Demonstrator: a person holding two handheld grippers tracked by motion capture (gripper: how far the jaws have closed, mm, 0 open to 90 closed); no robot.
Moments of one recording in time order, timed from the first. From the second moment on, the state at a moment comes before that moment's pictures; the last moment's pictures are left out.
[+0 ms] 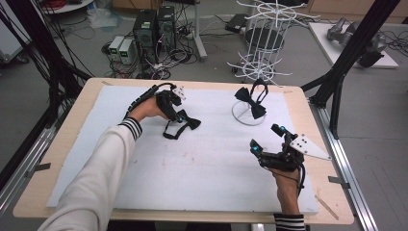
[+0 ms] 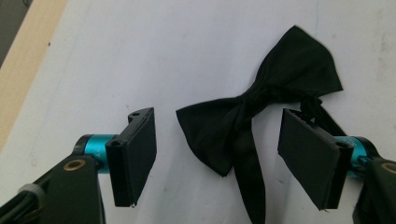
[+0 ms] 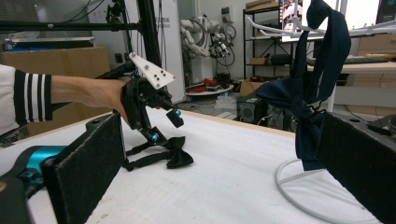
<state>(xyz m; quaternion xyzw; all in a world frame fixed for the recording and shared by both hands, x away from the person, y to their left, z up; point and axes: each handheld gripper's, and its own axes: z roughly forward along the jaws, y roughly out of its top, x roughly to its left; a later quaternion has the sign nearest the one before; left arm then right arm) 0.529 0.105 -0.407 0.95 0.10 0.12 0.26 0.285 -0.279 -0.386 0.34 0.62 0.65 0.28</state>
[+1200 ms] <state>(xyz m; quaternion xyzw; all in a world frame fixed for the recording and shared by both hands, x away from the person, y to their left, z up) 0.532 0.104 -0.414 0.96 0.13 0.08 0.23 0.285 -0.280 -0.387 0.34 0.62 0.65 0.27</state>
